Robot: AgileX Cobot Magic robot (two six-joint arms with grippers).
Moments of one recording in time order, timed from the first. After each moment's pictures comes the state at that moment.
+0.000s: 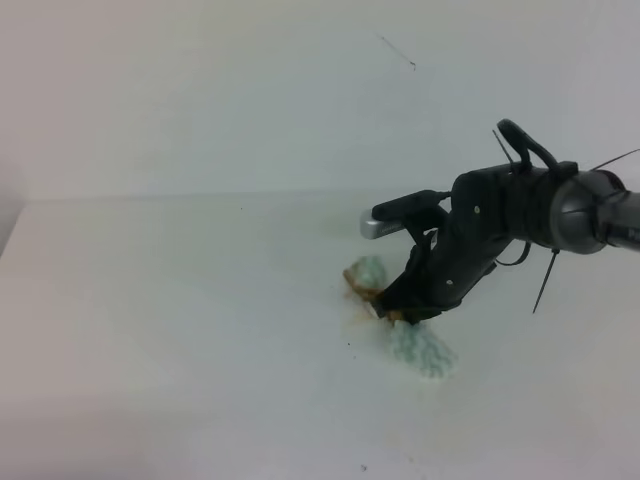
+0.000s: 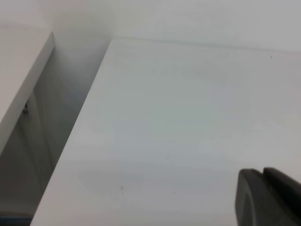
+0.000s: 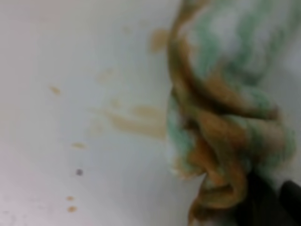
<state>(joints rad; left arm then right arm) 0.09 -0.03 0.04 -0.09 0.30 -0.07 0.48 2.17 -1.55 0.16 0.66 -0.18</state>
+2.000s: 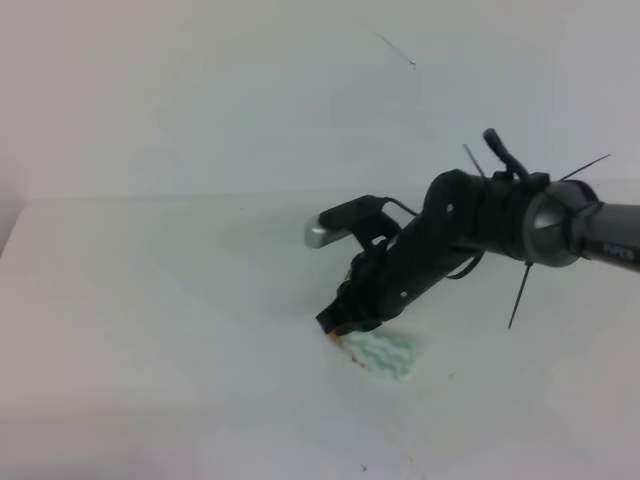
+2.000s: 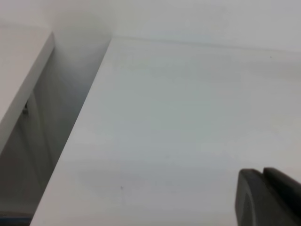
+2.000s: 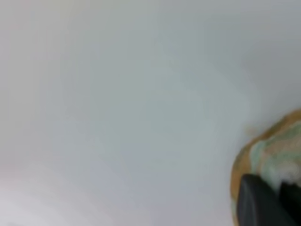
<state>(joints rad) 0.09 -0.03 0.04 -0.09 0.30 -0.07 0.52 2.17 -1.57 0.44 0.60 -0.49</state>
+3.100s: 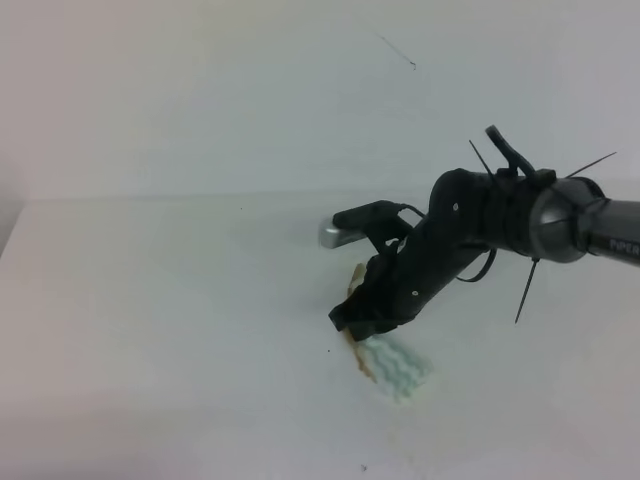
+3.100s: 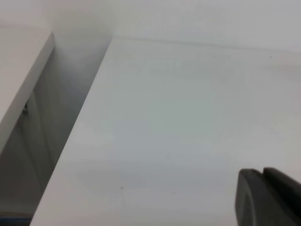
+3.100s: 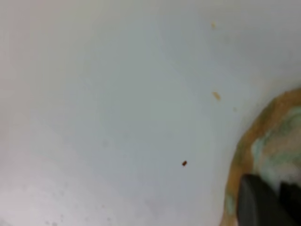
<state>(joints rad) 0.09 -0.03 0.04 -0.09 0.30 -0.07 0.51 2.15 -1.57 0.39 0.67 -0.37</state>
